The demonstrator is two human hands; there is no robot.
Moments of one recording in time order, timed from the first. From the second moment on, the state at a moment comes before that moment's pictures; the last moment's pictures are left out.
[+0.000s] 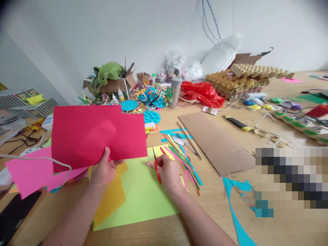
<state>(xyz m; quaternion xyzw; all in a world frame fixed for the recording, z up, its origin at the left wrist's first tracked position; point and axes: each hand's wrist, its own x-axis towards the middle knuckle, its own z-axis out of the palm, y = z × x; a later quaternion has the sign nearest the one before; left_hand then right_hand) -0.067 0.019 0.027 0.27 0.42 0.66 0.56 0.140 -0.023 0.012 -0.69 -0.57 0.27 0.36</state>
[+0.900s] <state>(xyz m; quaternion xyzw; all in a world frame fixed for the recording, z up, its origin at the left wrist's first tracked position) -0.065 0.014 0.031 0.19 0.38 0.66 0.63 0.134 -0.040 0.034 -0.56 -0.57 0.49 0.35</state>
